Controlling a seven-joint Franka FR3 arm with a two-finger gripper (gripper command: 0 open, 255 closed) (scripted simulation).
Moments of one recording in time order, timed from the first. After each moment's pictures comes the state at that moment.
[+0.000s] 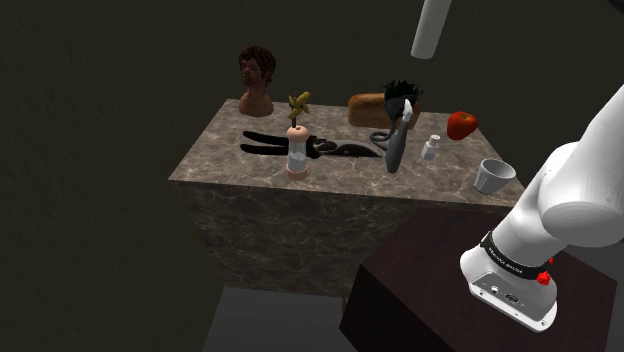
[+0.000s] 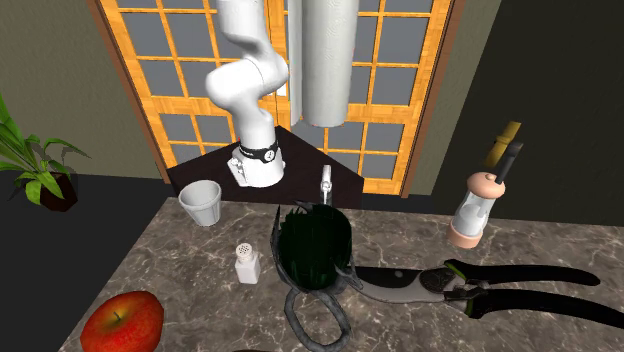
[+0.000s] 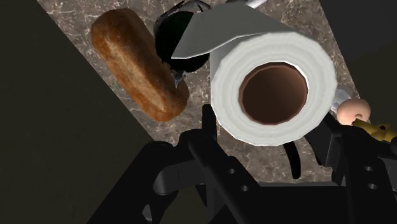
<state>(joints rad) 0.17 0.01 -0.41 -1.10 -0.03 1.12 -0.49</state>
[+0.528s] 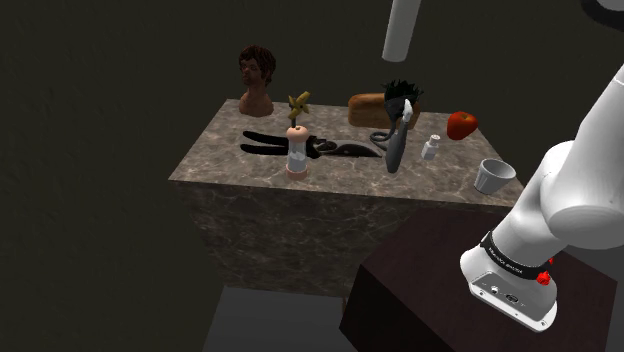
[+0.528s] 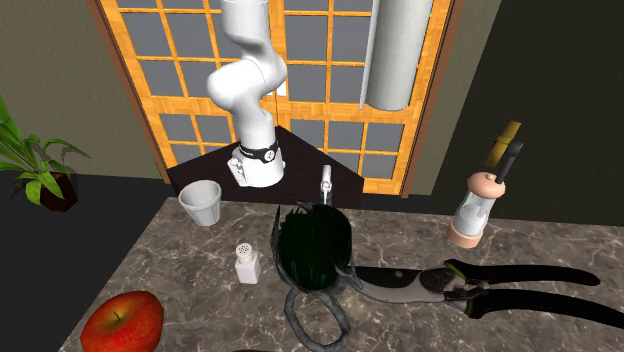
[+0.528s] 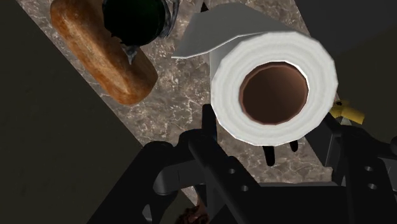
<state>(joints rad) 0.26 0.10 -0.33 -0.99 0.00 1.08 -0.30</state>
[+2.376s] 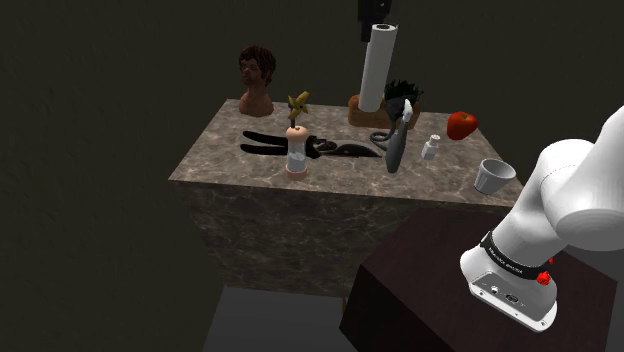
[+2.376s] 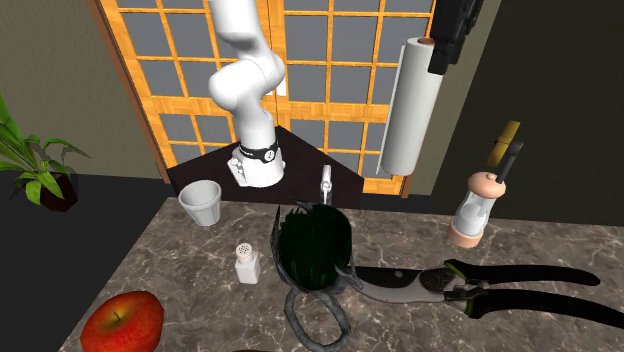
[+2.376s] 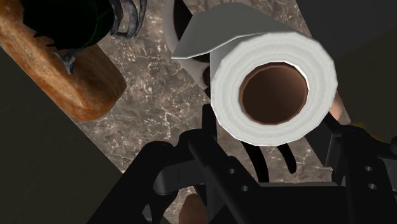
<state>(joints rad) 0.35 -0.12 -0.26 -1.62 -0.06 1.51 -0.15</state>
